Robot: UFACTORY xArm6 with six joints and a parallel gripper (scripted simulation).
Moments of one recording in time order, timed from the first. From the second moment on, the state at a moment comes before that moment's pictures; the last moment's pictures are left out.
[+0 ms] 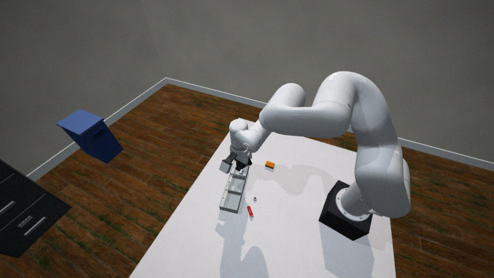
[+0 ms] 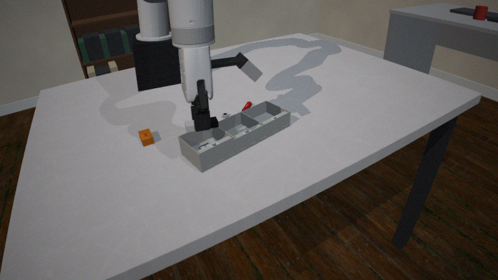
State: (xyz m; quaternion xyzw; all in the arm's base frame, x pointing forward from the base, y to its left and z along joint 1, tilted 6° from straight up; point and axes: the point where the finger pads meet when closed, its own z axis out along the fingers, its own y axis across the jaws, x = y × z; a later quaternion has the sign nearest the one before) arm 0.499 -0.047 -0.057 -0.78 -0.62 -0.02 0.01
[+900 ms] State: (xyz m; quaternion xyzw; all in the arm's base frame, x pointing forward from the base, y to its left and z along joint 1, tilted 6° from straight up) arm 0.499 -0.047 -0.057 -0.65 -0.76 -0.04 0.02
